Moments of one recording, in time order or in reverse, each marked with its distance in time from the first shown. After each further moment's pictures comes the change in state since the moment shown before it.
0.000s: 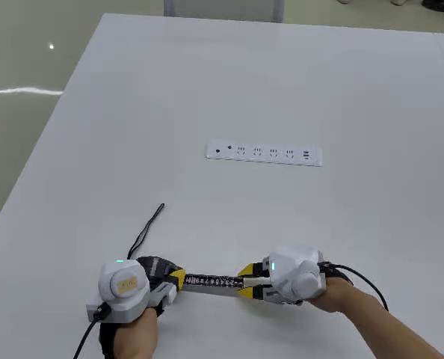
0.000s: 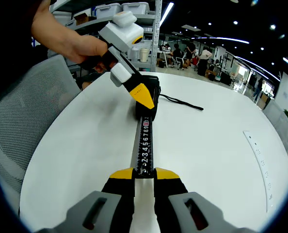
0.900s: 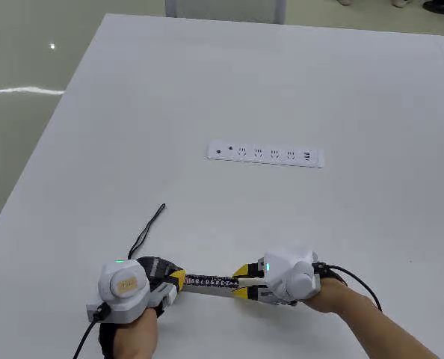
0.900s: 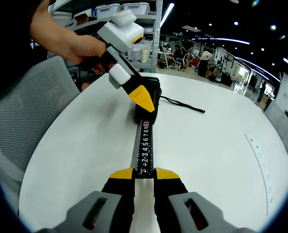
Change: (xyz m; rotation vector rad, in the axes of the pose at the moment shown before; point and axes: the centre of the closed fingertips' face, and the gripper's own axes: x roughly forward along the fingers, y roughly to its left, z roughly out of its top) left arm 0.005 0.008 -0.002 -0.008 0.000 0.000; right arm 0.006 0.000 0.009 -0.004 -0.007 0.004
